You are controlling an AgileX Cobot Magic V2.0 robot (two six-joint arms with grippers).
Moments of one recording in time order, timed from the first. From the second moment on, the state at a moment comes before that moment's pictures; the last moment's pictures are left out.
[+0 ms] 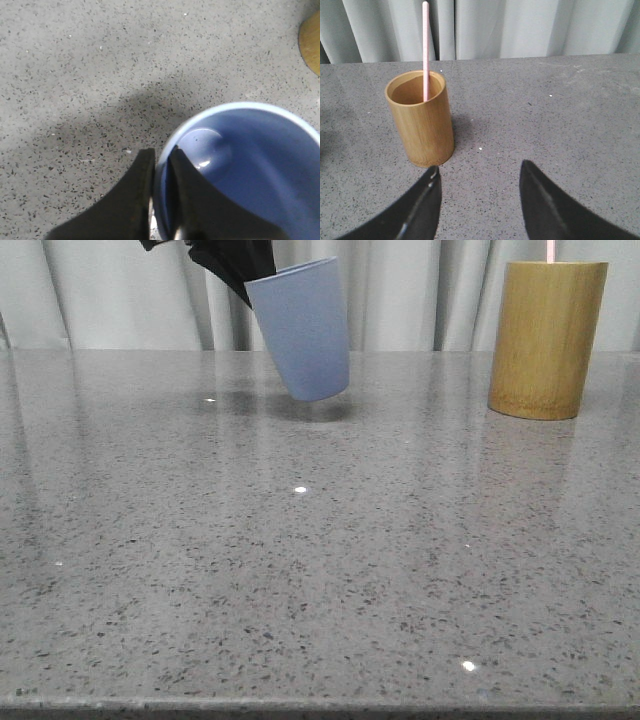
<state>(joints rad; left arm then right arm) -0.41 2.05 -2.10 -0.27 1.14 0.05 -0.02 0.66 -0.77 0.01 0.50 0.10</state>
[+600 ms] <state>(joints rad) -0.41 2.05 -2.19 -0.32 1.17 0.05 -0.02 0.66 -0.77 0.01 0.52 0.10</state>
